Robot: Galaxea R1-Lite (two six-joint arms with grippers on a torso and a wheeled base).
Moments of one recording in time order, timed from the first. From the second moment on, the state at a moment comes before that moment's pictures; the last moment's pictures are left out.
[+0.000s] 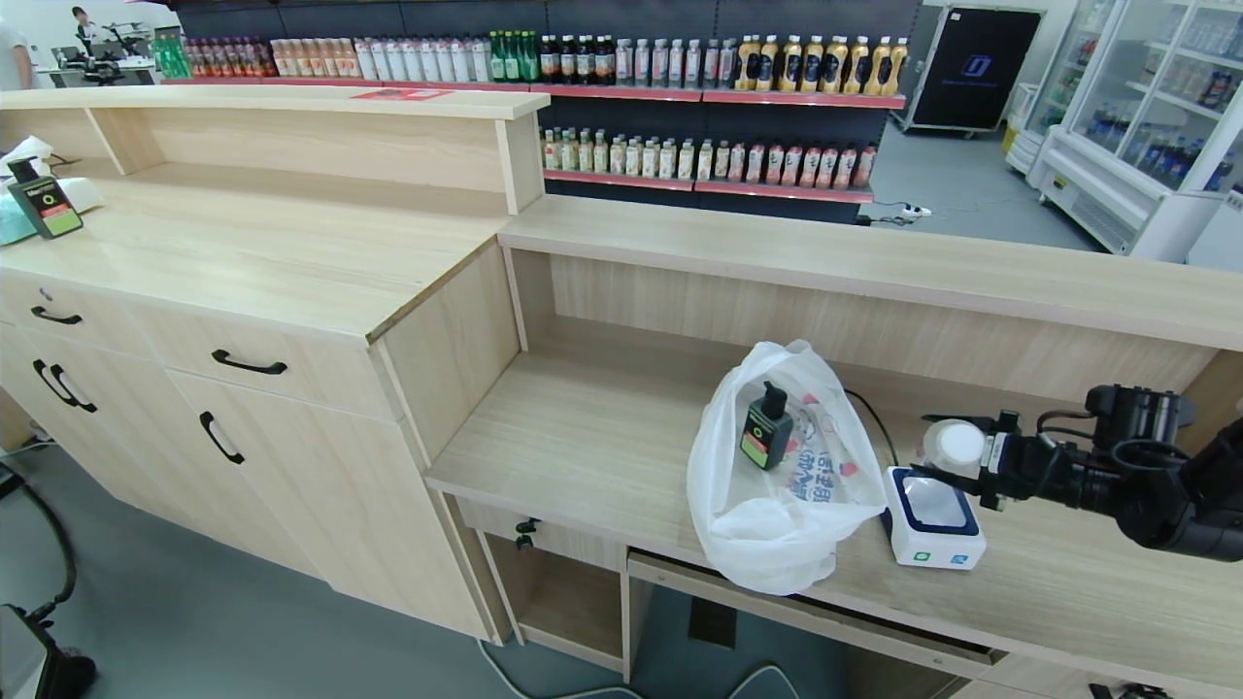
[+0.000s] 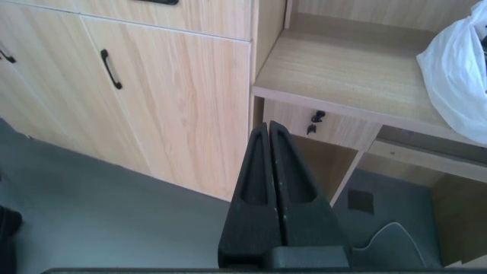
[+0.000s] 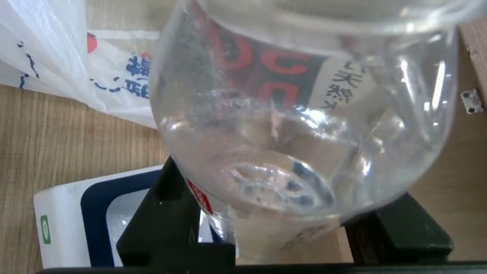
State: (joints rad) left arm 0.00 0.00 0.00 0.00 0.01 0.00; right arm -0.29 2.25 -0.91 -0.92 0.99 -1.38
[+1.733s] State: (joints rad) left arm 0.00 0.00 0.00 0.00 0.01 0.00; right arm -0.27 2.29 -0.94 -0.91 0.99 -1.37
